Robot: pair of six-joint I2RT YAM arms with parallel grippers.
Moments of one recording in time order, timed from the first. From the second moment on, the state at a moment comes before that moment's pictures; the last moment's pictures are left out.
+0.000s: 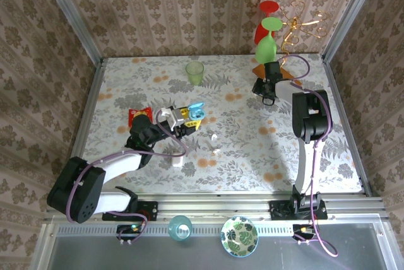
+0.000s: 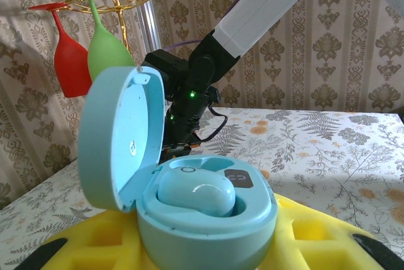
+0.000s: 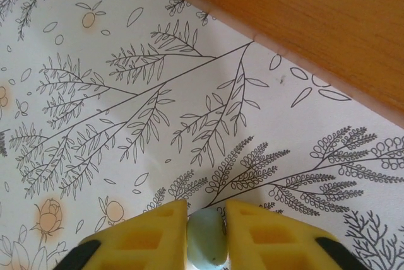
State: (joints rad) left arm -0.52 1.28 0.40 0.97 0.73 0.09; right arm 0.07 2.18 1.51 -0.25 -0.09 0.51
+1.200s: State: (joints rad) left arm -0.52 1.36 0.43 0.99 0.74 0.09; right arm 0.44 1.44 1.01 -0.21 0.02 0.26
